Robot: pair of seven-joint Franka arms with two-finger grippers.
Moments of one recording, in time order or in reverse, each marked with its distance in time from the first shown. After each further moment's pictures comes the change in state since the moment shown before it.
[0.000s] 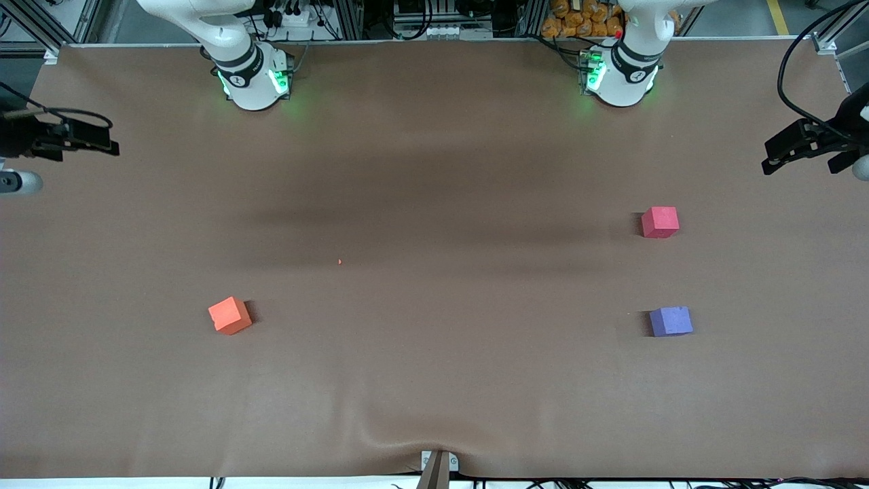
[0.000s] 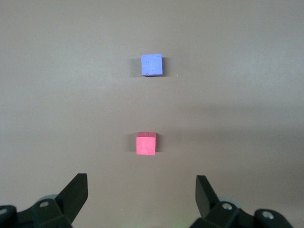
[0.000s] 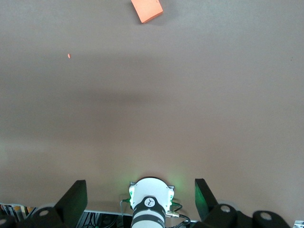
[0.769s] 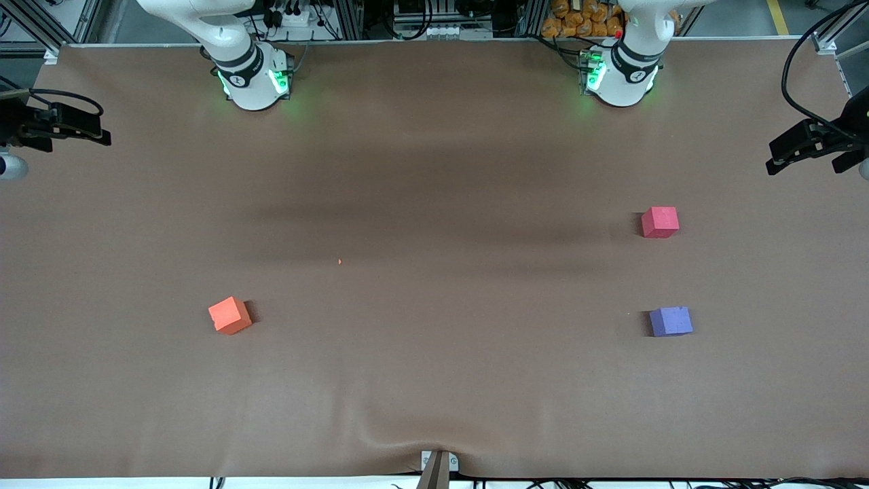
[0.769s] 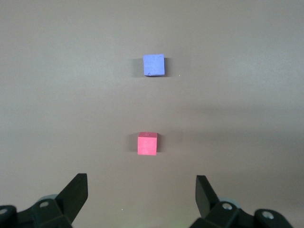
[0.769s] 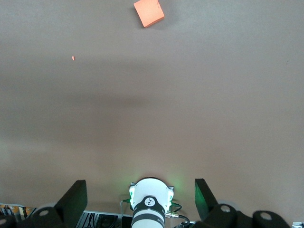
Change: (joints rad) left arm 0.007 0.003 0.002 0.001 0.000 0.000 0.000; right arm -0.001 -0.004 0.002 0.030 0.000 -0.013 -0.001
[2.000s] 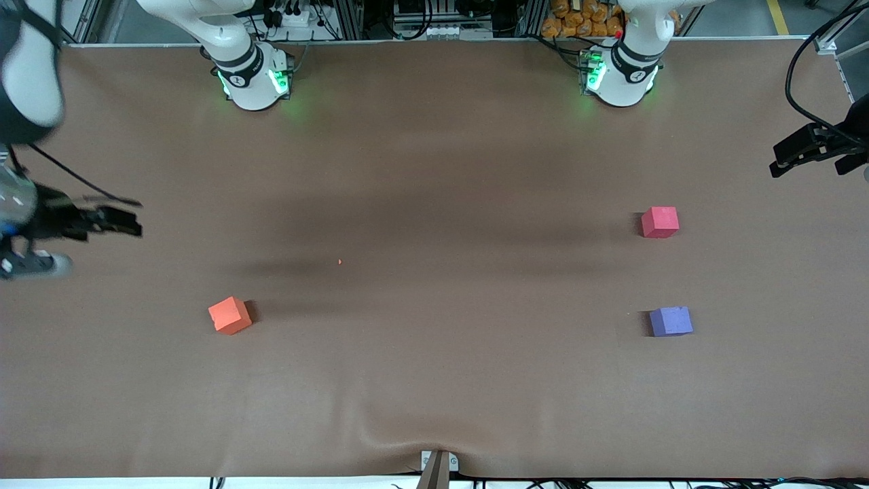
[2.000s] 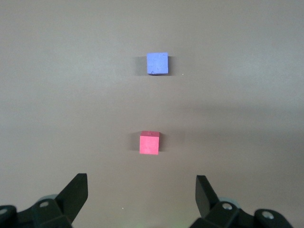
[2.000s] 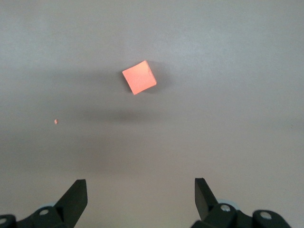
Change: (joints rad) left arm 0.014 0.005 0.001 -0.002 0.000 0.000 0.001; right arm 0.001 0.203 0.007 -0.079 0.003 0.417 0.000
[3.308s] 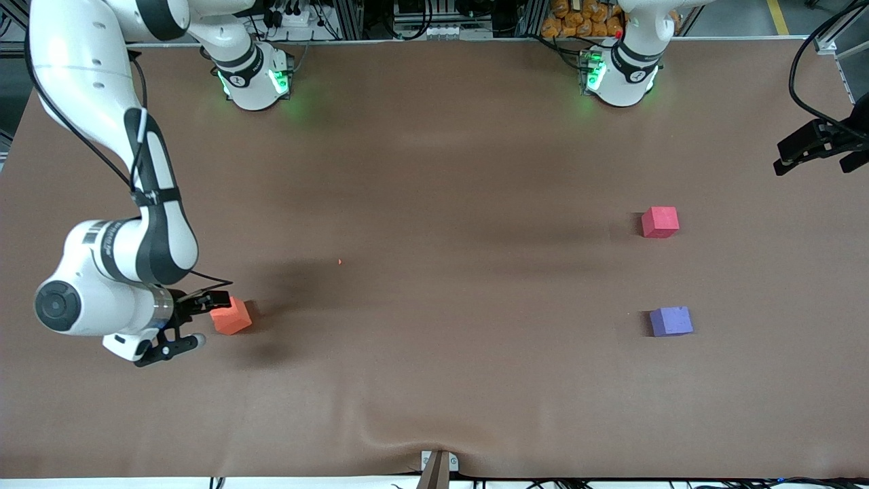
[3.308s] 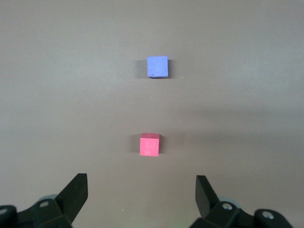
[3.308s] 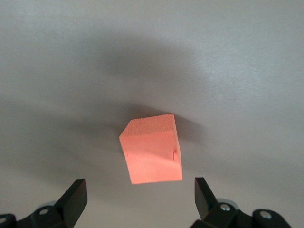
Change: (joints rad) left arm 0.000 -0.006 0.000 0.011 0.000 0.000 0.000; right arm 0.029 0.409 0.001 -0.002 0.111 0.365 -0.289
